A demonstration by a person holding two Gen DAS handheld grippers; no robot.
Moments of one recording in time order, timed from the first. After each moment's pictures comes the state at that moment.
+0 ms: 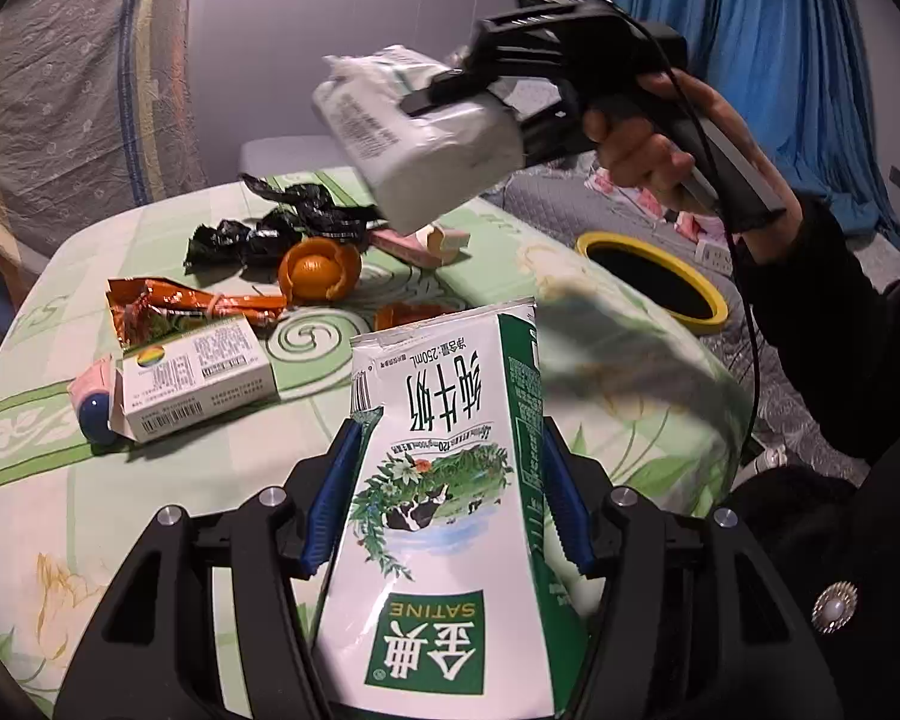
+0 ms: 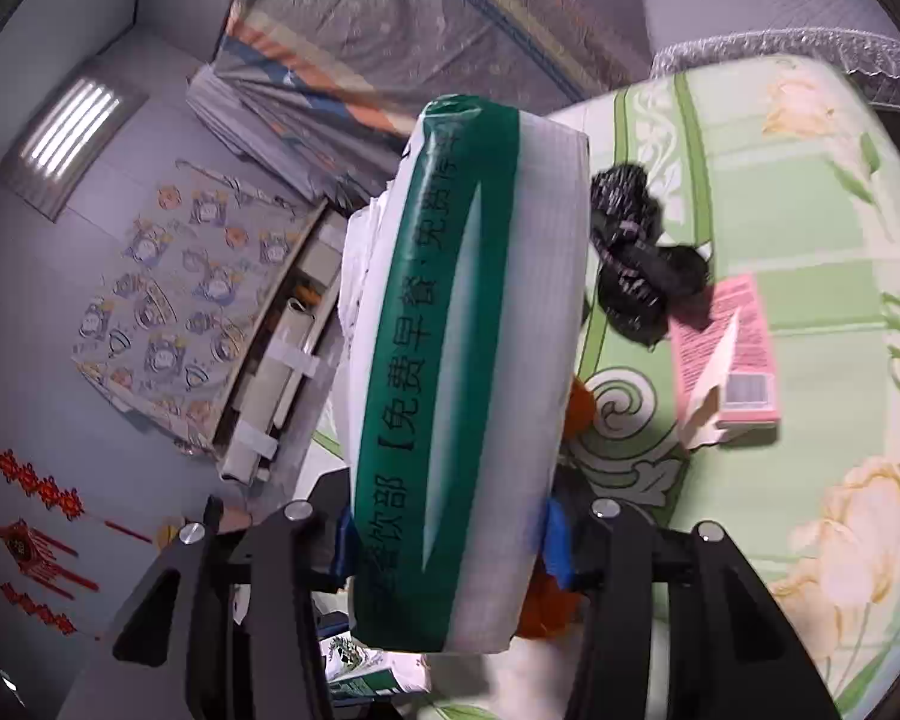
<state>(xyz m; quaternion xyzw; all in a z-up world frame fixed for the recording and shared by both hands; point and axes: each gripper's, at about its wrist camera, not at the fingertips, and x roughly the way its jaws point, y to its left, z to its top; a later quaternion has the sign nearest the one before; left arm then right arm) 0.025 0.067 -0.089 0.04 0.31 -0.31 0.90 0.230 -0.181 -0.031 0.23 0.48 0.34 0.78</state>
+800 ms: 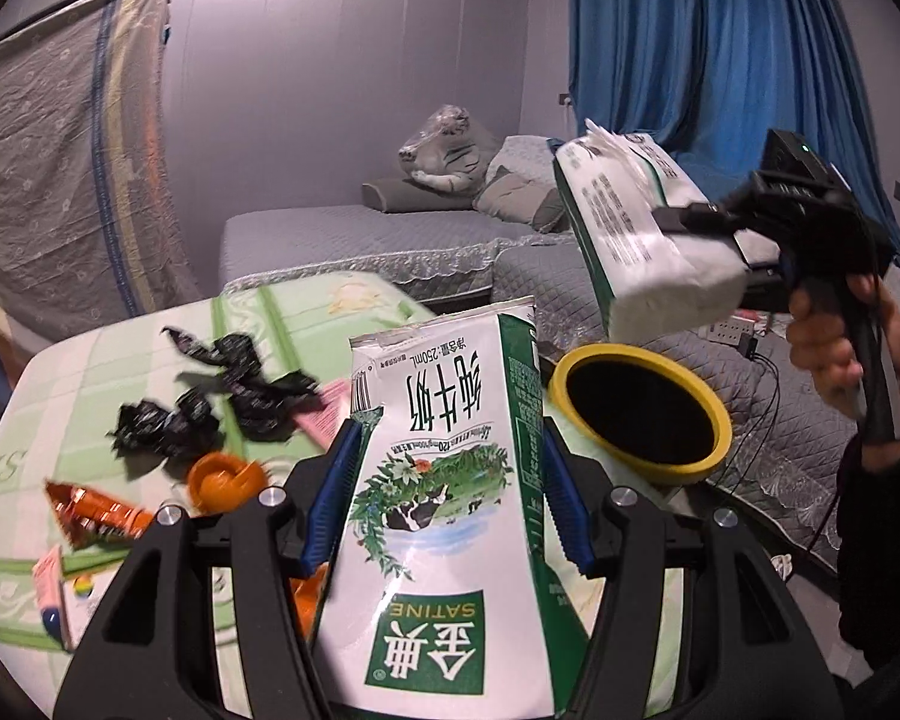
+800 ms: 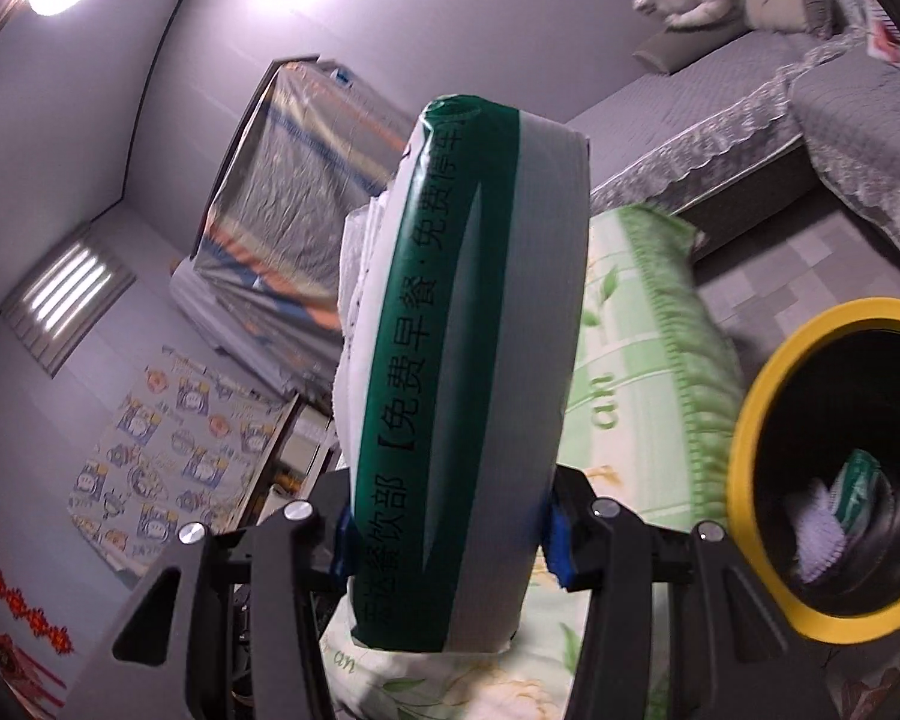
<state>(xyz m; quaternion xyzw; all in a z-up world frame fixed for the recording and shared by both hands) 0.095 -0.070 -0.016 0.05 0.24 -0.31 0.92 0.107 -0.400 0.015 0.34 0.30 0.20 0.87</state>
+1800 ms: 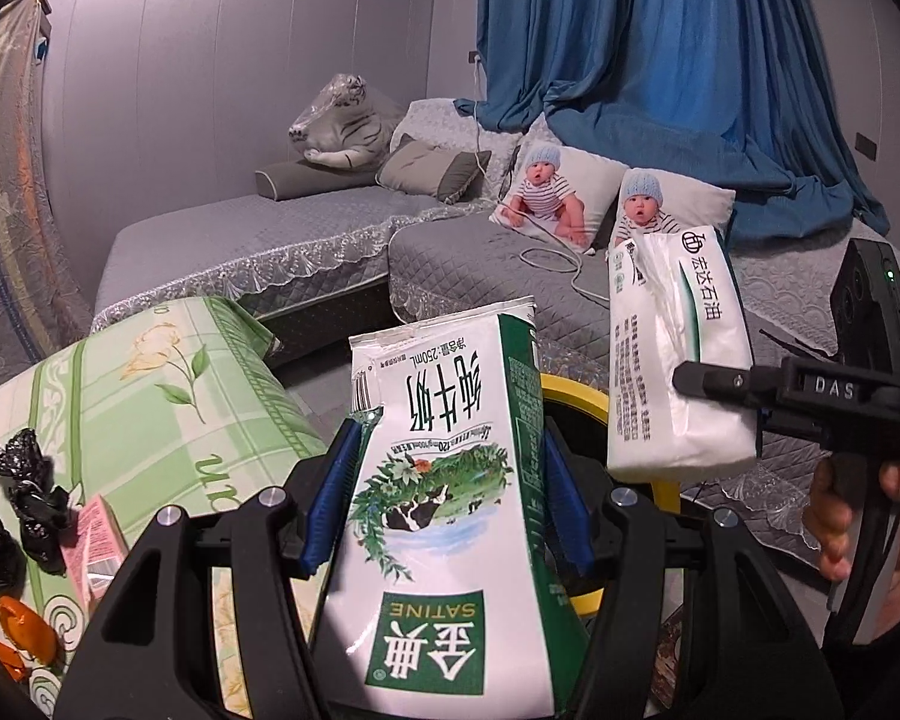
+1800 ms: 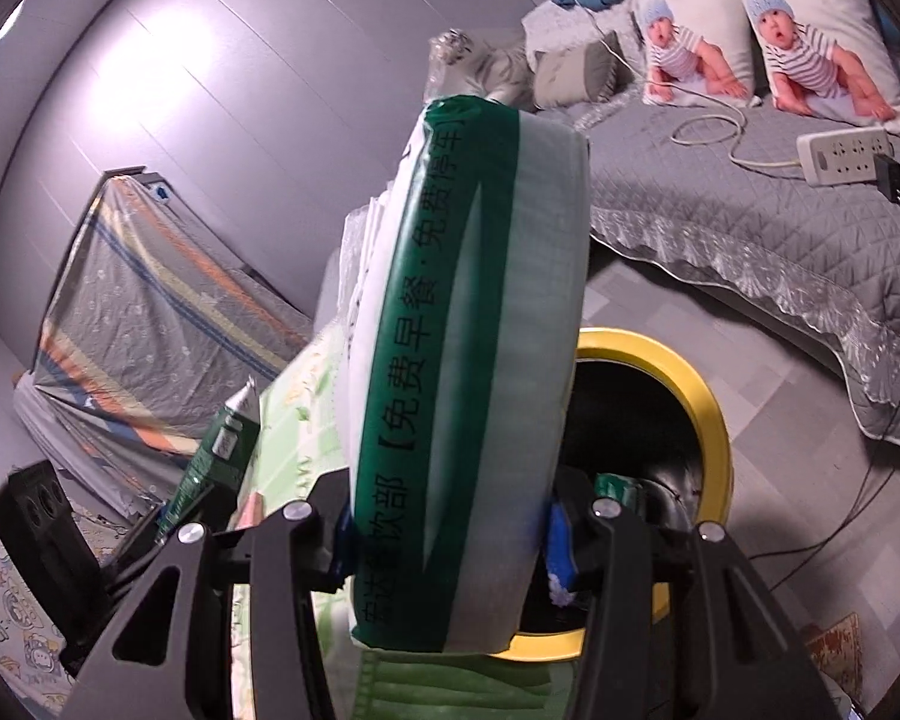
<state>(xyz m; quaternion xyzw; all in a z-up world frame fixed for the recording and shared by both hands) 0.140 -0.296 -0.035 0.09 0.27 -0.40 0.87 0.034 -0.533 -0.067 0.35 0.27 -0.06 0.90</state>
